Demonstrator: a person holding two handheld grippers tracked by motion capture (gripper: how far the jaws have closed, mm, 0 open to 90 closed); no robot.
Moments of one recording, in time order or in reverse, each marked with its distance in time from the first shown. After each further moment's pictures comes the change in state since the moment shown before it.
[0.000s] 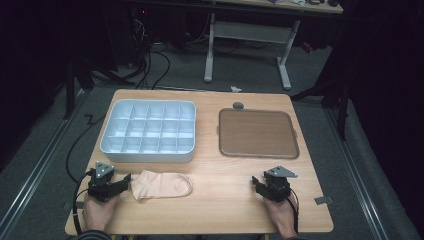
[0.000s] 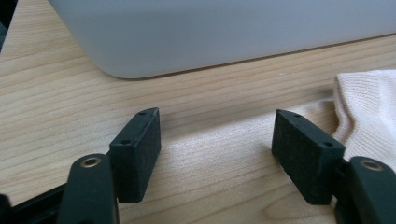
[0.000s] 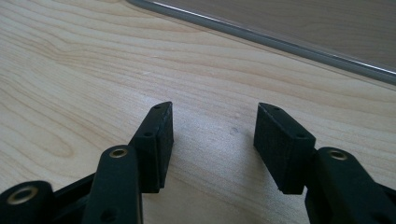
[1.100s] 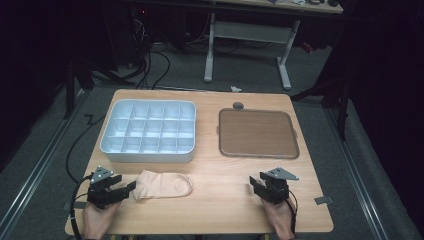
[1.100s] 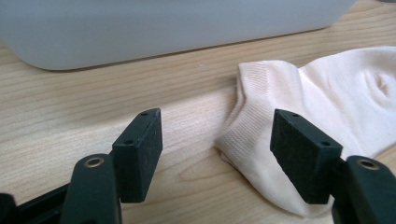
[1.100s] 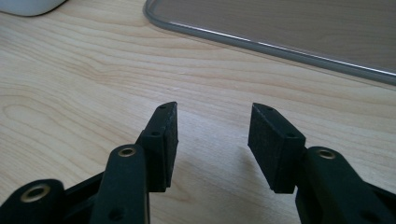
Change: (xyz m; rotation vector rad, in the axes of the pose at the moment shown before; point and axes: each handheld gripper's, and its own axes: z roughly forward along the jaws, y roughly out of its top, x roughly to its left) left arm -0.011 -0.002 -0.023 0.002 -0.208 -0.013; right arm 0.012 0.001 -0.009 -0.055 0.054 0.035
